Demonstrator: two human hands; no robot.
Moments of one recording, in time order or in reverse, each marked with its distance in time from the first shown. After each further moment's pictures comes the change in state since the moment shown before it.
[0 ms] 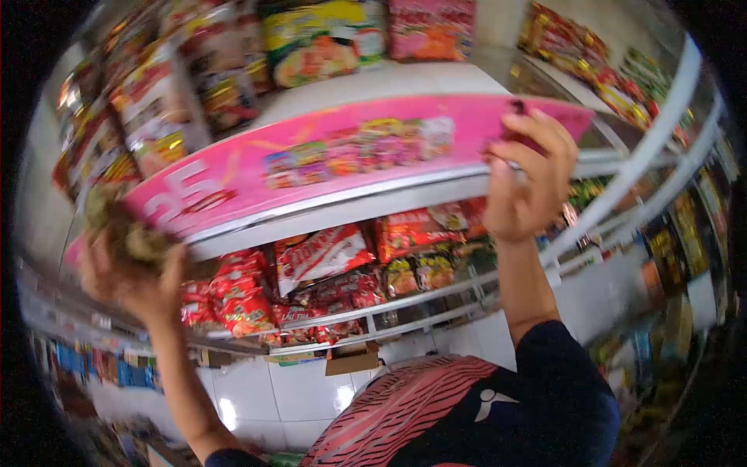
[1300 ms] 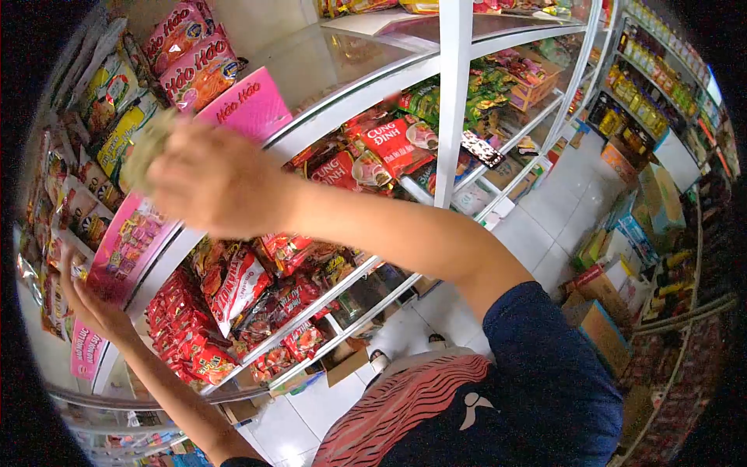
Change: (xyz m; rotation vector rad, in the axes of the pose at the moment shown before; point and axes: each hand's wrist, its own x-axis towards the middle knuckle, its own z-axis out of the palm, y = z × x) left_hand 0.070 0.090 0.048 -0.614 0.048 -0.042; right_hand 0.016 0.011 0.001 0.005 0.004 -0.259
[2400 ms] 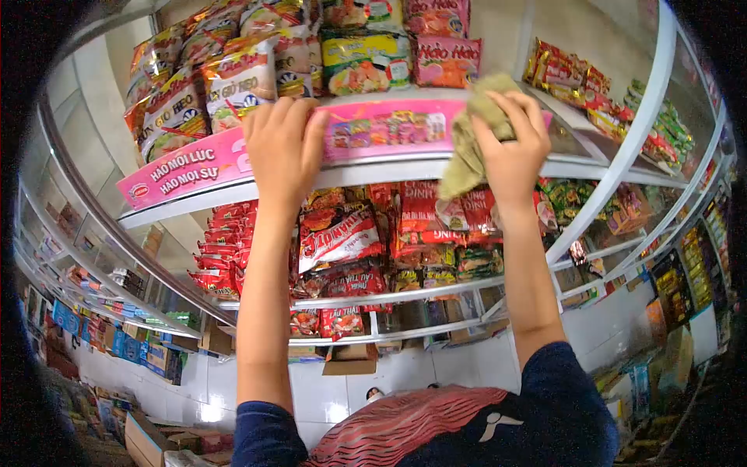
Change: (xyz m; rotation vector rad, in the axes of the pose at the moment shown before) left_hand -0.005 0.027 -0.005 0.243 -0.117 0.027; right_hand 0.033 -0.019 -0.009 0.084 -0.037 0.604
